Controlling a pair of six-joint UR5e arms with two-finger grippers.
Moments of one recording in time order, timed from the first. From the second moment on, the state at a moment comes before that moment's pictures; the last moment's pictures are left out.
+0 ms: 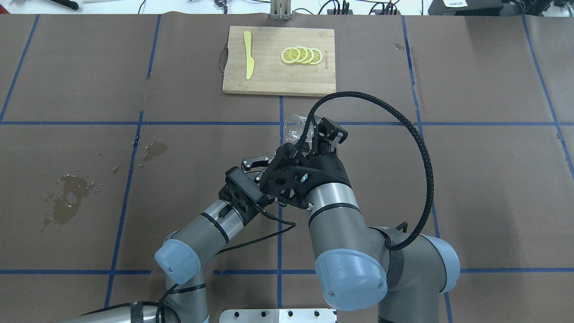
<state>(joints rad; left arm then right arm) -0.21 -2.19 -1.33 -3.12 -0.96 -0.30 0.19 -1.05 2.00 -1.41 0.66 0.22</state>
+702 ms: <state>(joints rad) -0.22 -2.06 -1.46 -3.12 -0.78 -0.32 0.21 -1.07 2.07 -1.40 0.74 0.73</state>
